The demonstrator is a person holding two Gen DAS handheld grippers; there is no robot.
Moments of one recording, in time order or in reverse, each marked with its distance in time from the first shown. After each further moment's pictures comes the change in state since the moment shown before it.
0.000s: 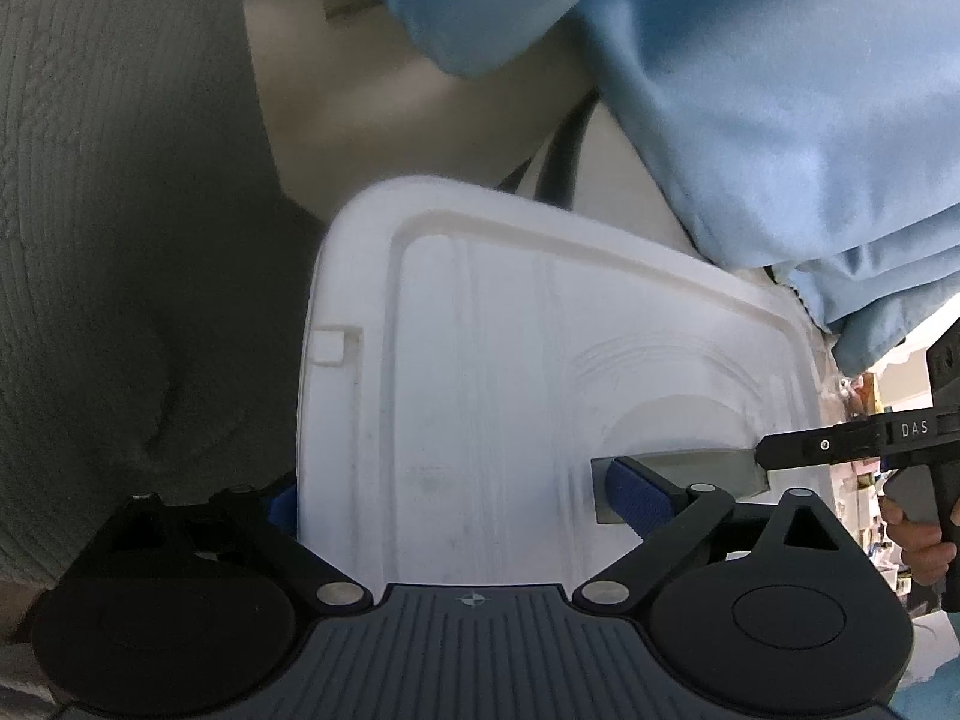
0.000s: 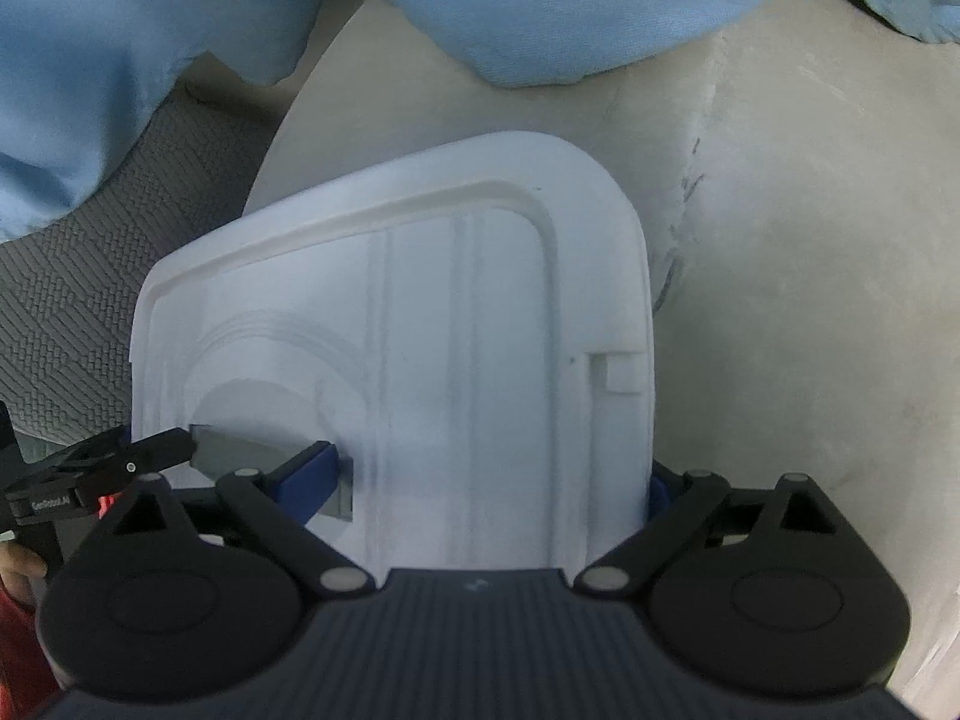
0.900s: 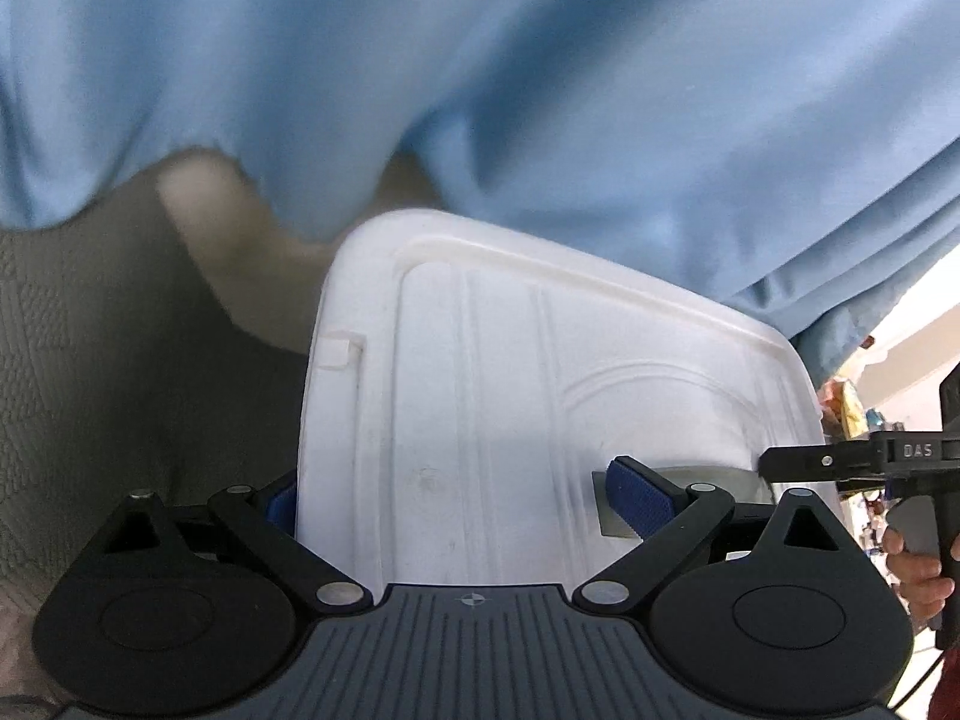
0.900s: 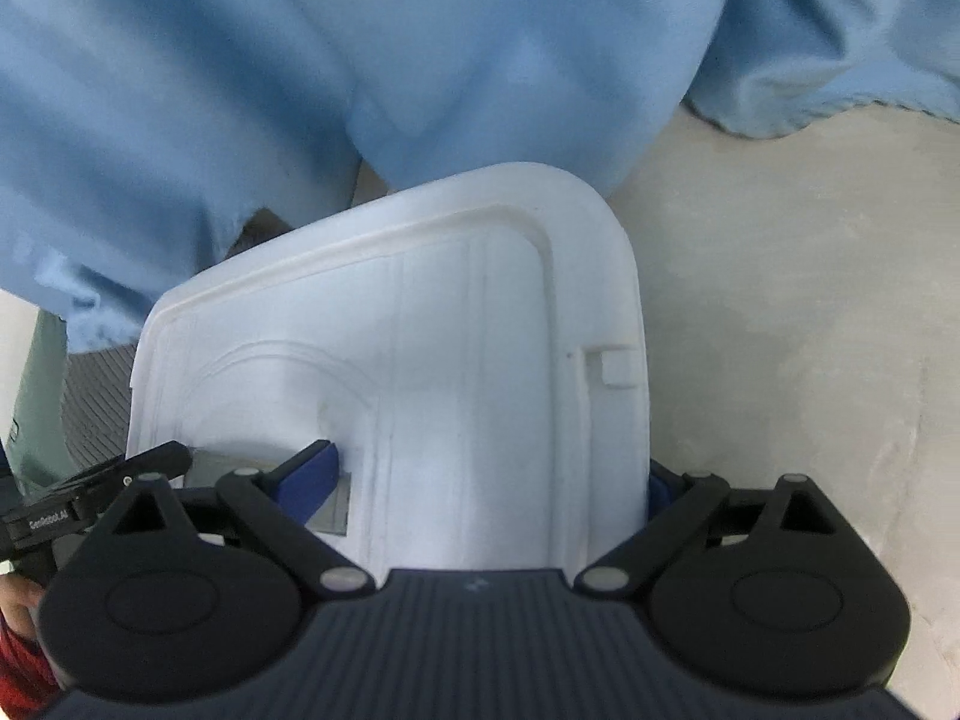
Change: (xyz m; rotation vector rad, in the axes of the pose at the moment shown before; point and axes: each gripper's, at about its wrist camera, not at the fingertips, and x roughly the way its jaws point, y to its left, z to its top) left arm -0.093 -0.140 0.044 0.146 -0.104 0.066; right arm -0.139 -0.021 -0.028 0.094 -0.229 0.072
